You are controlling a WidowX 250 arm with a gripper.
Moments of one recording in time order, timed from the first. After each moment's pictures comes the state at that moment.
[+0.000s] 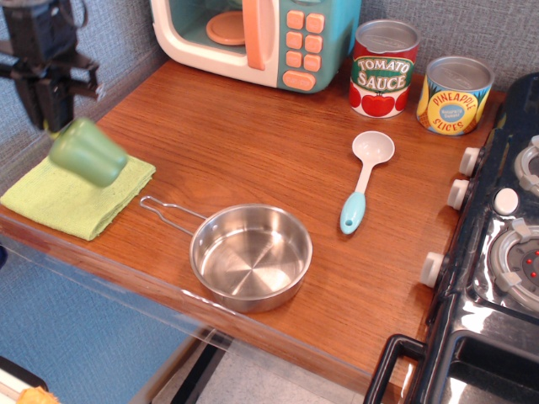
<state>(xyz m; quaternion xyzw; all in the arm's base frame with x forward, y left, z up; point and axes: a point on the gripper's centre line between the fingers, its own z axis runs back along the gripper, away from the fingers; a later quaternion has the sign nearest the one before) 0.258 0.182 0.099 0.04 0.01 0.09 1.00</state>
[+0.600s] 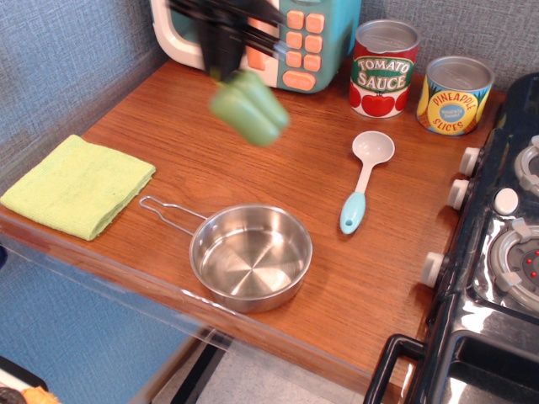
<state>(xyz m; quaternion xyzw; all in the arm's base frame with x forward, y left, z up) 0.344 0.045 0.124 0.09 -0.03 -0.06 0.99</state>
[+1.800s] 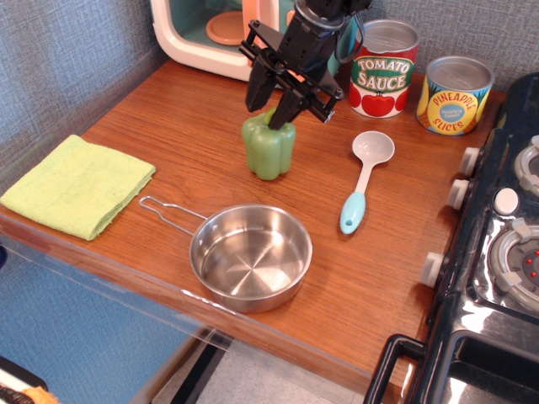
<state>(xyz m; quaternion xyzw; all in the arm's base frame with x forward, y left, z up) 0.371 0.036 0.074 0.19 0.03 -0.08 0.98</state>
